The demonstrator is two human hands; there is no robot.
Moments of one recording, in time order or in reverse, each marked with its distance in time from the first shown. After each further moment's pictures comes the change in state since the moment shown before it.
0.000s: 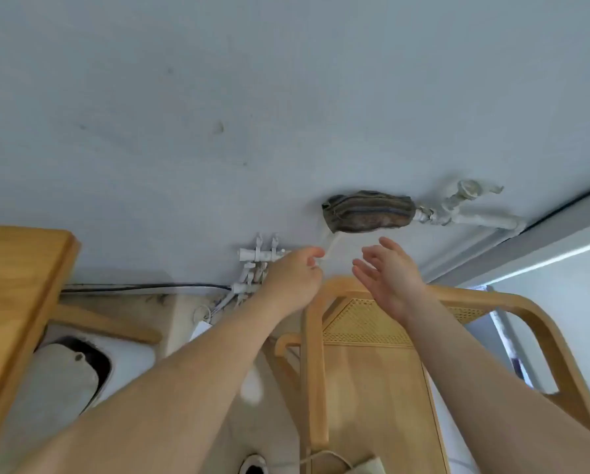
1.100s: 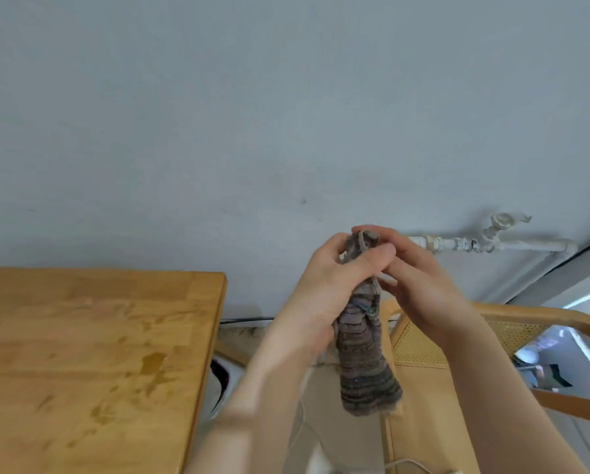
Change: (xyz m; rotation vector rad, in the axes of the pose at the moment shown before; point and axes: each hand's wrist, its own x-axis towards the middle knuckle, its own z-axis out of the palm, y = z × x) left_hand -0.236 0.143 -0.122 -0.772 0.062 0.130; right_hand -0.251 -0.075 0.079 -0.204 -0.633 -0.471
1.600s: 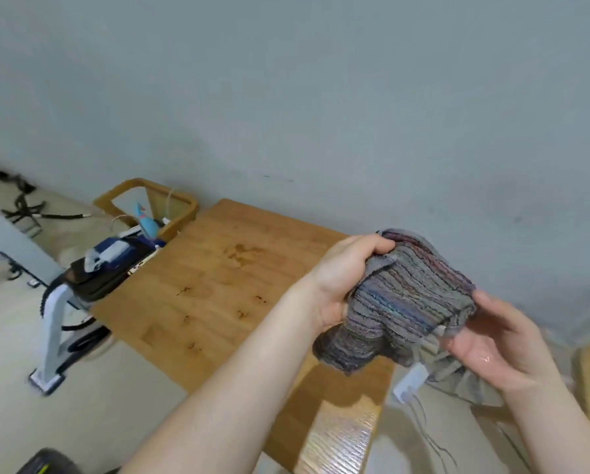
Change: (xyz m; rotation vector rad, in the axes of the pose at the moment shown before) left_hand -0.282 0.082 -0.204 -0.020 0.336 0.005; right_hand -0.113 0.026 0.238 0.739 -0.579 0.233
